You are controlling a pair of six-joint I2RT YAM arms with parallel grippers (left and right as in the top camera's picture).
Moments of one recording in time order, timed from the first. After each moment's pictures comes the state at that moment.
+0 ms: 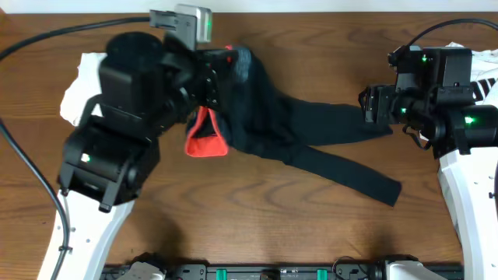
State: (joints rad) left arm -0.43 1.26 1.63 -0.74 0.23 -0.33; right arm 0.05 1.33 1.39 -0.96 -0.16 0.06
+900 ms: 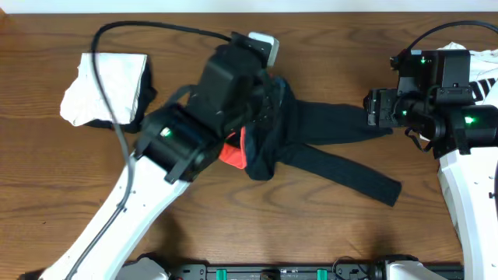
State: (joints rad) left arm -0.66 1.44 1.63 -0.84 -0.03 -0.33; right arm 0.05 1.33 1.39 -1.01 -0.09 0.06
